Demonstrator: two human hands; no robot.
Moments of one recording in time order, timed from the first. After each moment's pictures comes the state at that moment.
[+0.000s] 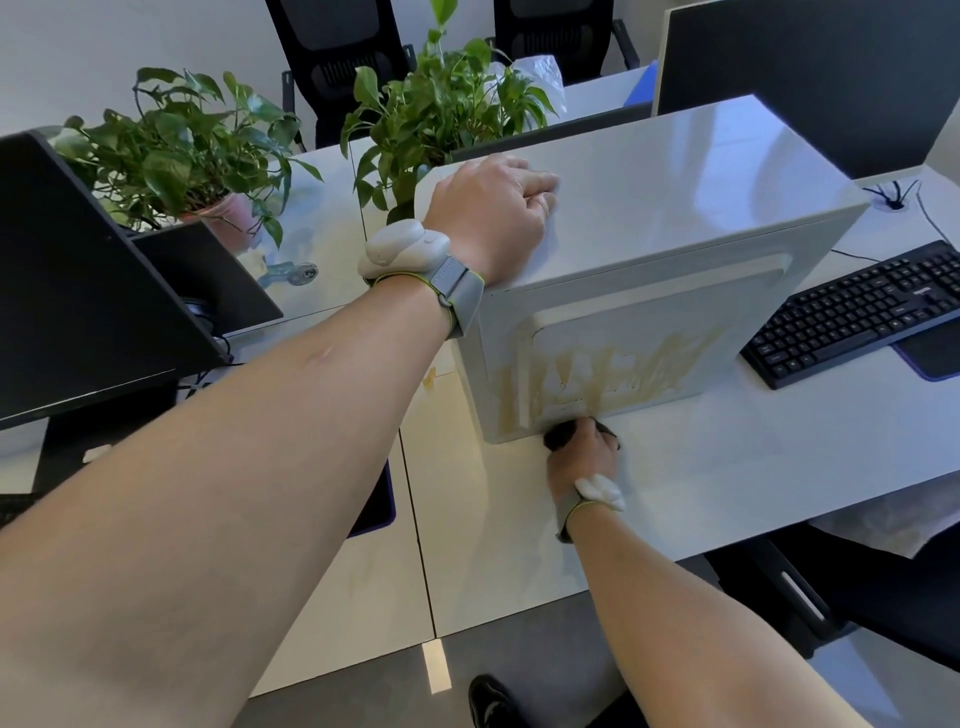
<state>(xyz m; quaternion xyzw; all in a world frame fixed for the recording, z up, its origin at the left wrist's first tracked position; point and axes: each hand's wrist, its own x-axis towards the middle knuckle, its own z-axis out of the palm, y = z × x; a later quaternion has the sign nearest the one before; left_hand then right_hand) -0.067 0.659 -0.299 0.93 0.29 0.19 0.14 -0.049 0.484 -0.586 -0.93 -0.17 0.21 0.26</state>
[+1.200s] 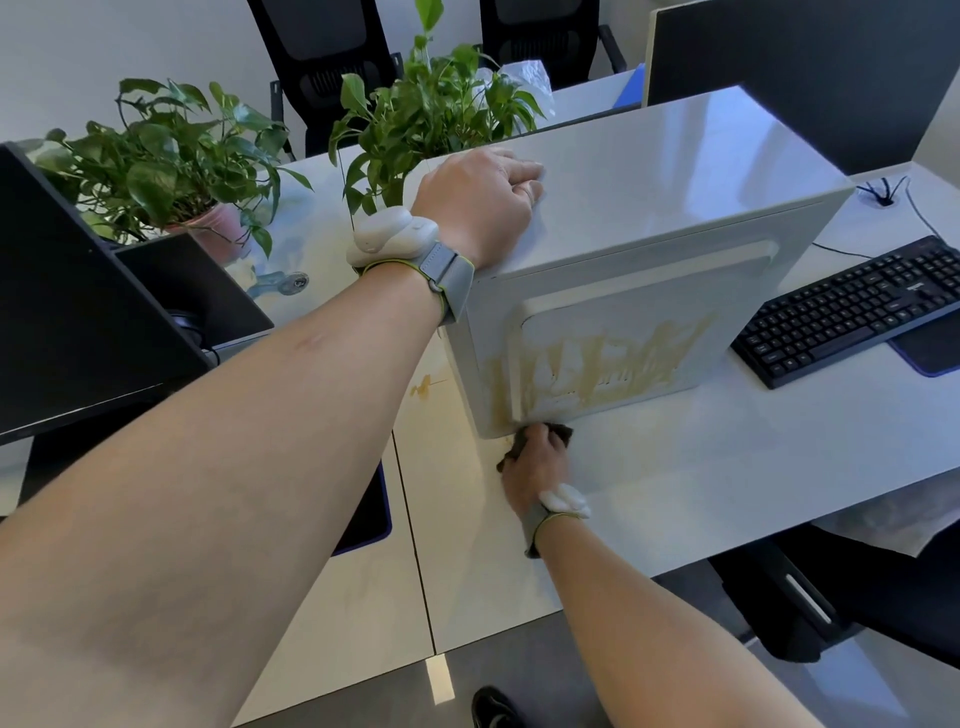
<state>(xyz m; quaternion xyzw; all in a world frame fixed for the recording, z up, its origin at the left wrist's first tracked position) -0.056 0.672 -0.297 0.92 0.30 0.19 0.18 -0.088 0.510 -0.586 -0.89 -0.23 0.27 0.28</state>
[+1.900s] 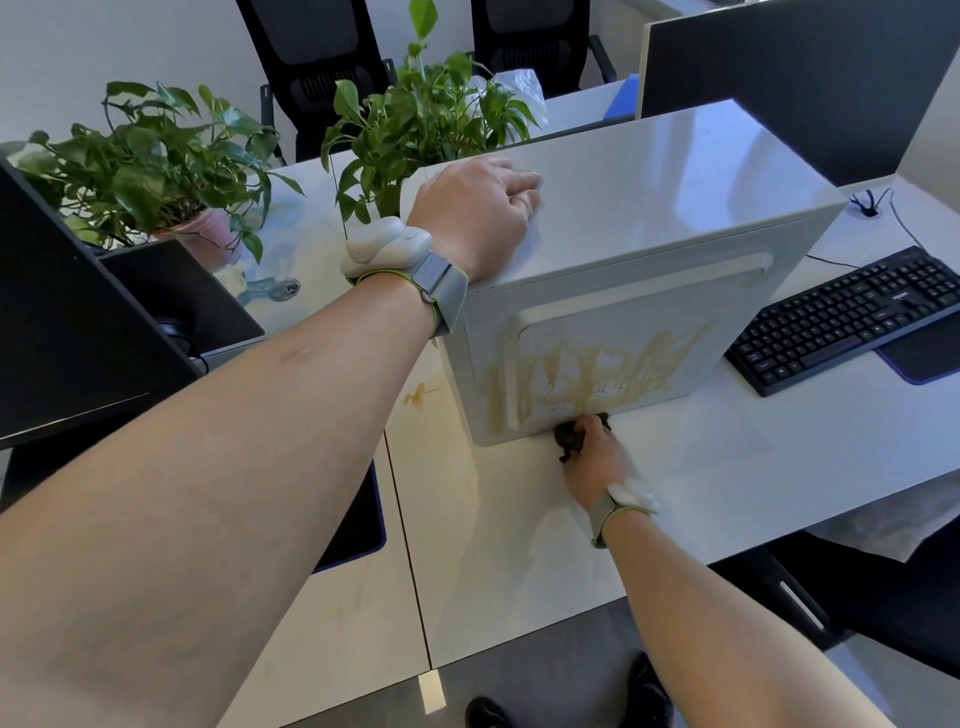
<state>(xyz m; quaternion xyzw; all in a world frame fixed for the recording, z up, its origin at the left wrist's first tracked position) -0.056 0.679 -0.300 0.92 0.28 0.19 0.18 -0.011 0.471 -0.578 -0.91 -0.26 0.23 0.23</state>
